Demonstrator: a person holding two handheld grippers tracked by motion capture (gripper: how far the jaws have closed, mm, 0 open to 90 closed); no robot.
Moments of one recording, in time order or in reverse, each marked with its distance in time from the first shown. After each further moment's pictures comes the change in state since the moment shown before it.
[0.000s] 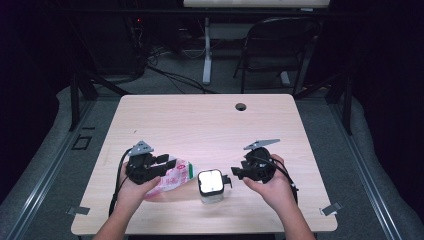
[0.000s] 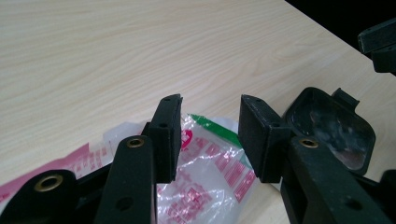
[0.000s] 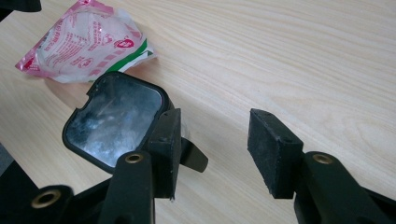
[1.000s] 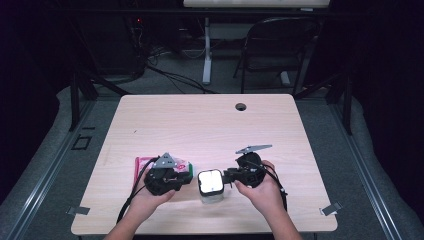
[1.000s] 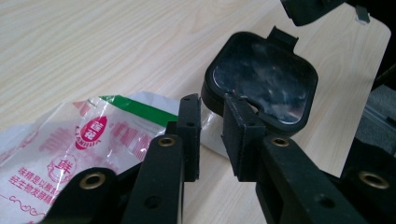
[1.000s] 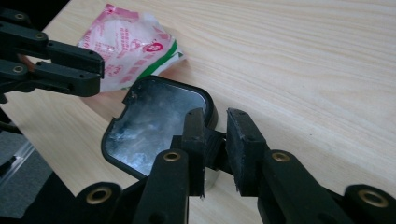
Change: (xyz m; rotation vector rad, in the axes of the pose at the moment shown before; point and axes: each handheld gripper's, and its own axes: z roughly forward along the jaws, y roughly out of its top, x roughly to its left) left arm -0.041 -0.016 0.026 0.147 -0.158 0.170; right arm 0.020 -0.007 0.018 -0.013 0.071 0.092
